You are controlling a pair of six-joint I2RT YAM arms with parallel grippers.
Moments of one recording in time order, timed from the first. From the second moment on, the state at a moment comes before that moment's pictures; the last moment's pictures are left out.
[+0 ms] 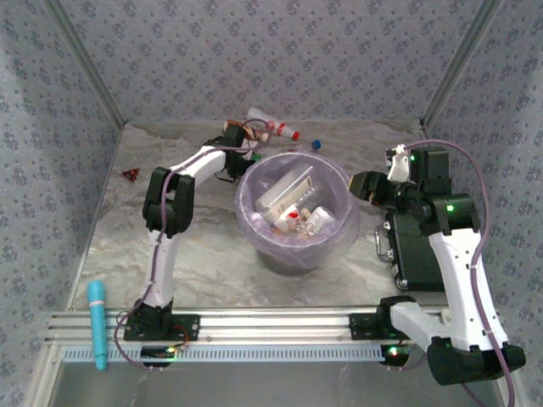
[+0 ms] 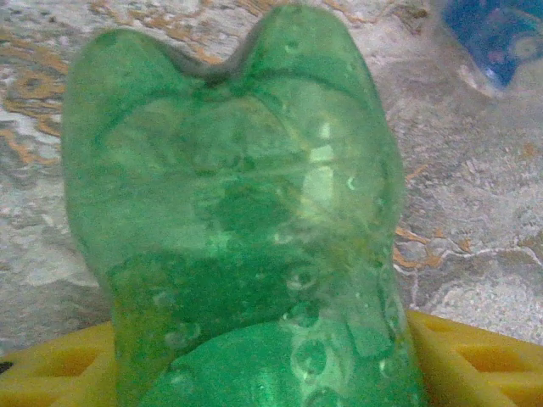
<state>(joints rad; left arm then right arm) -0.39 2.30 1.81 -0.60 0.27 -0.15 0.10 1.01 1.30 -1.03 -0.48 0.46</state>
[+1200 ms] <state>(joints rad) -0.27 1.61 1.61 -0.54 0.18 -0.15 0.14 1.06 1.25 -0.97 -0.53 0.48</state>
